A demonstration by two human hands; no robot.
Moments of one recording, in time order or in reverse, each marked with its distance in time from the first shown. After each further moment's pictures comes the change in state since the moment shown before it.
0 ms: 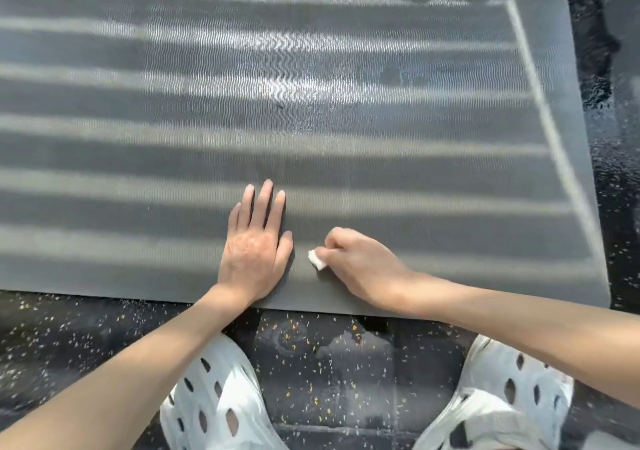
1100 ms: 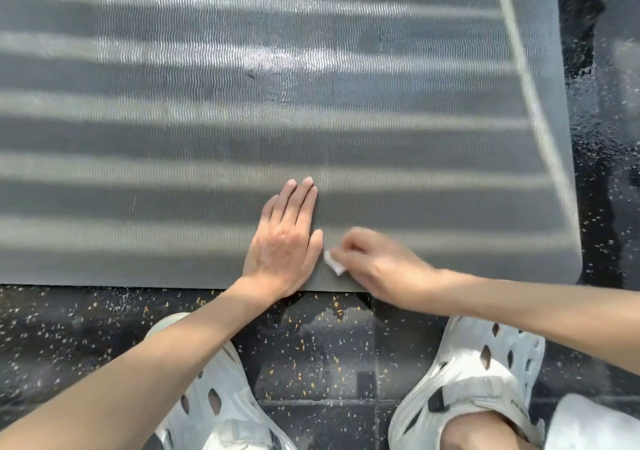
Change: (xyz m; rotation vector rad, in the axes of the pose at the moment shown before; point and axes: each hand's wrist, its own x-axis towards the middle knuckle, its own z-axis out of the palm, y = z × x) left_hand -0.007 0.068 0.005 -0.093 -0.016 0.152; right_hand -0.057 0.028 0.010 0.072 -0.046 0.010
